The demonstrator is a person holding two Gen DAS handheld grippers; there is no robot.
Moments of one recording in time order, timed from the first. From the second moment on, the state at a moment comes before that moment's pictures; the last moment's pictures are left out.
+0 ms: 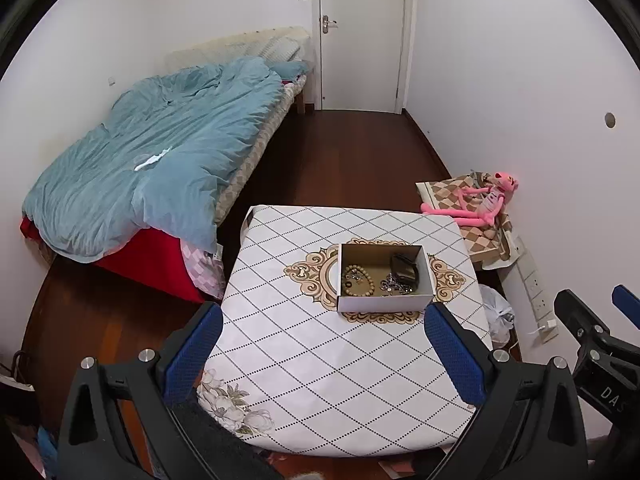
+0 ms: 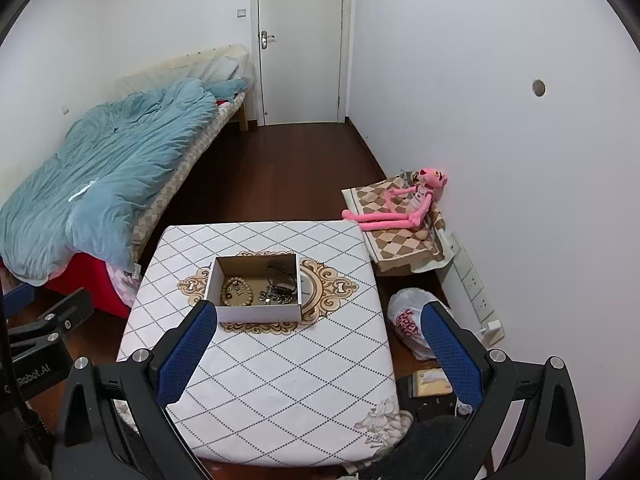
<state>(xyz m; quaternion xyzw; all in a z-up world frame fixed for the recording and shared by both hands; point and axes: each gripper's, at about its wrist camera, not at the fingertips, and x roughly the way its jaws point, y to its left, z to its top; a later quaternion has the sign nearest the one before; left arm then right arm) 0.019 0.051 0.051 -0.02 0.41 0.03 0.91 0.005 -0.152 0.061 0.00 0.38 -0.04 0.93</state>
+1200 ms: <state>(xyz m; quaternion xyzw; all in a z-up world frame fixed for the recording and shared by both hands) 0.136 0.039 0.002 -0.01 0.50 0.03 0.86 0.138 -0.152 0.015 -0.04 0.46 -0.05 0.88</state>
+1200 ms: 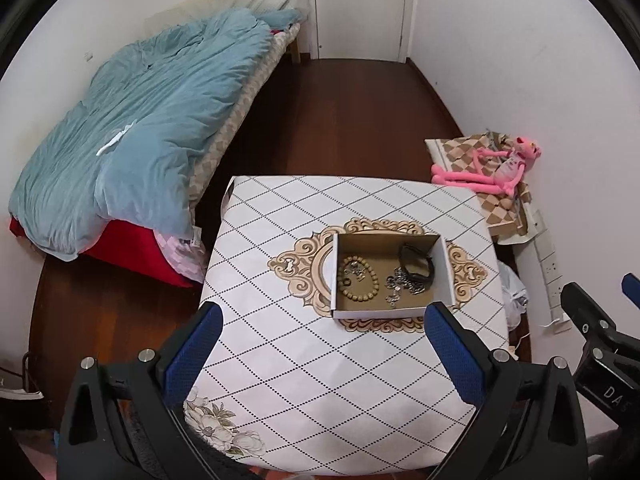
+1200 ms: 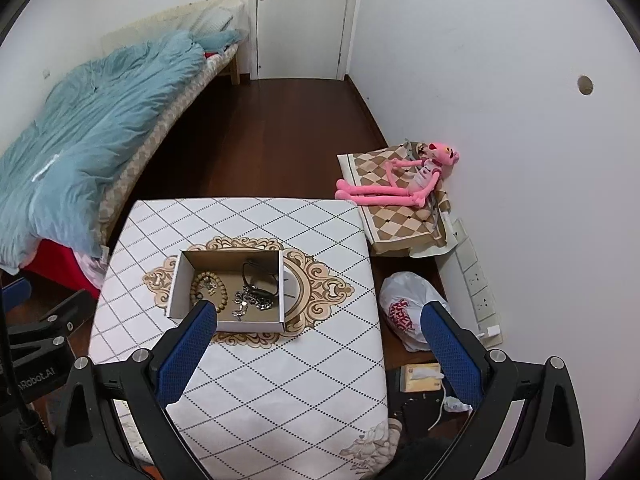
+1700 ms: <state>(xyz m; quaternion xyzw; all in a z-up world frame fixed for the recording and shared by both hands) 0.143 0.040 -0.016 -0.01 0.52 0.02 0.85 0.153 -0.150 -0.011 -0.04 0.49 -0.05 0.87</state>
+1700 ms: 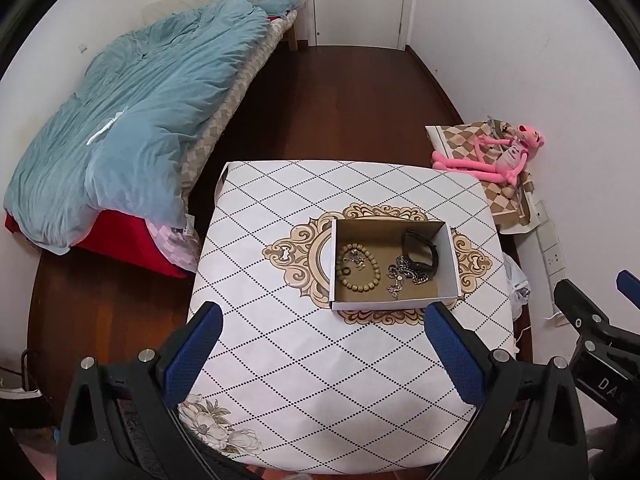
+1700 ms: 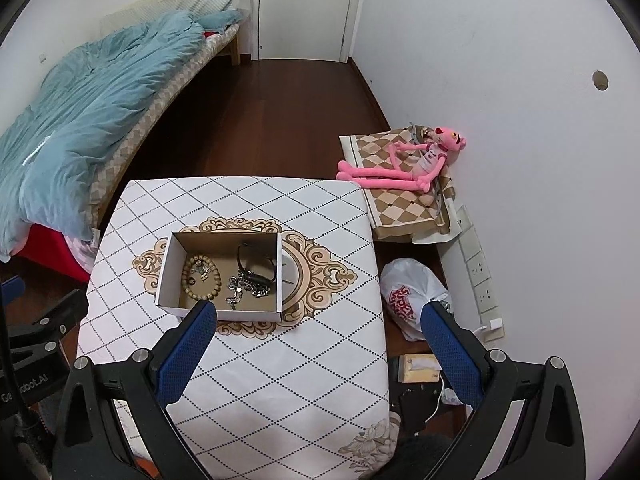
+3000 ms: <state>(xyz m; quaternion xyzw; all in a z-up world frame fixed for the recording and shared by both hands) 0.137 0.041 -0.014 -0.01 0.51 0.02 0.86 0.148 -0.146 -0.009 -0.04 0.49 -0.04 0.87</state>
